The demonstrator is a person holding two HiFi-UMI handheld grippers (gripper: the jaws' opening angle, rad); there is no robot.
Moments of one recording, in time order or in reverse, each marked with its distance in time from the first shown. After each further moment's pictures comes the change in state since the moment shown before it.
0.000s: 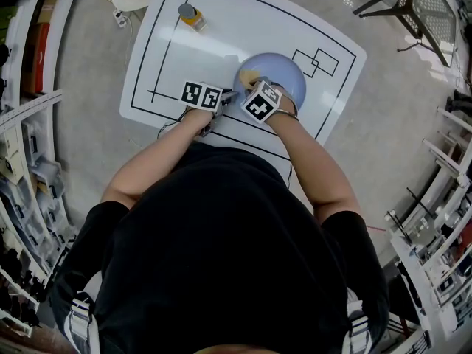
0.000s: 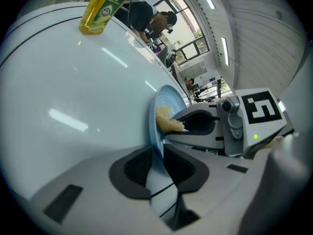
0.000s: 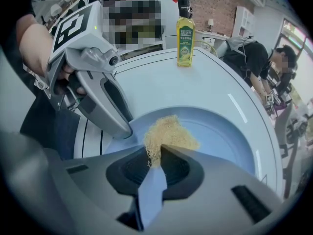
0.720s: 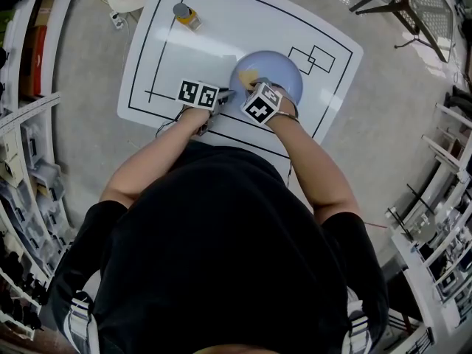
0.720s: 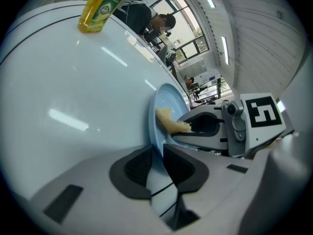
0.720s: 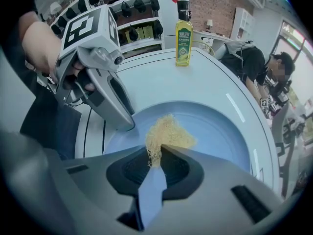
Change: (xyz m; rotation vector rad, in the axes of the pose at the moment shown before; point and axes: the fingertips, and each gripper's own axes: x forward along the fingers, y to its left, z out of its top) left arm 0.001 -0.001 -0.001 0.007 0.012 -0.002; right arm -0.012 0.001 -0.012 0.003 0.007 -0.025
